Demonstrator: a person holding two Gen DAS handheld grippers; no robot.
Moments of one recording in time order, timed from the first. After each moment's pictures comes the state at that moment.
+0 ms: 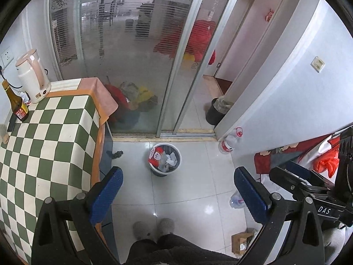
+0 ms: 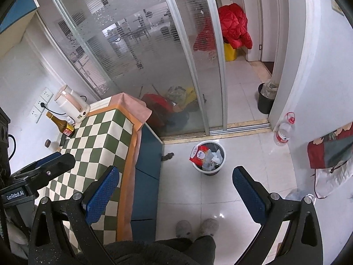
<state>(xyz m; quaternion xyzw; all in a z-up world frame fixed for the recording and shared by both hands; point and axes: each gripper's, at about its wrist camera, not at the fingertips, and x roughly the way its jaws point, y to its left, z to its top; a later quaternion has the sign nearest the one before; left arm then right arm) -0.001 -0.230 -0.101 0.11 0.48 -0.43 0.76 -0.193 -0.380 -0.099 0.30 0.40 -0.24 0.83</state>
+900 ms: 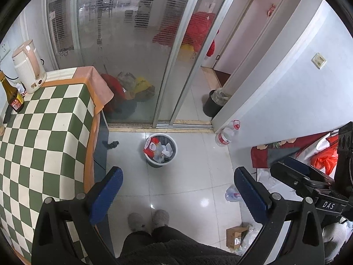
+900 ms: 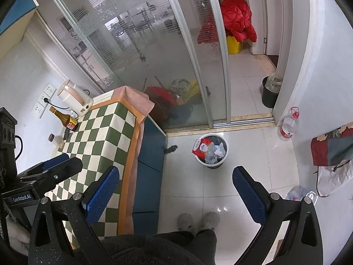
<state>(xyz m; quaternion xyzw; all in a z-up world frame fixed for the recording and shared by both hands) -0.015 -0.242 -0.110 0.11 0.51 -0.42 0.74 -0.200 -0.385 -0.107 0.31 0.42 -0.22 0.83</state>
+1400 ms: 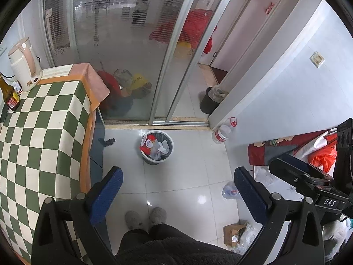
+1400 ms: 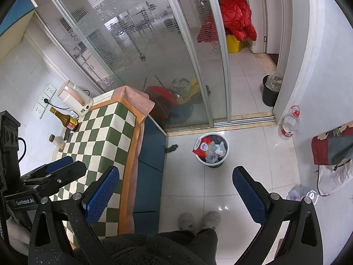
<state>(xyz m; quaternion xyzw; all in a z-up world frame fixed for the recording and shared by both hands) -0.018 -0.250 -0.113 0.11 0.52 -0.43 0.73 -0.200 -0.385 -0.107 0.31 0.42 -0.22 0.83</state>
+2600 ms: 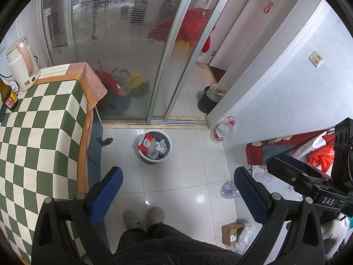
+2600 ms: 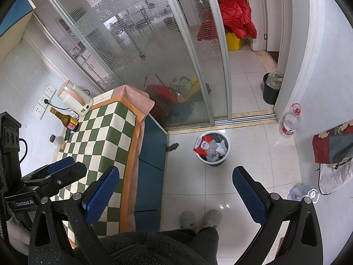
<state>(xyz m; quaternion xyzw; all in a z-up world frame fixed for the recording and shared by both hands) -0.023 -0.257 -0.114 0.10 0.52 -0.43 0.73 -0.201 -0.390 -0.106 0.31 0.42 -0.22 0.83</state>
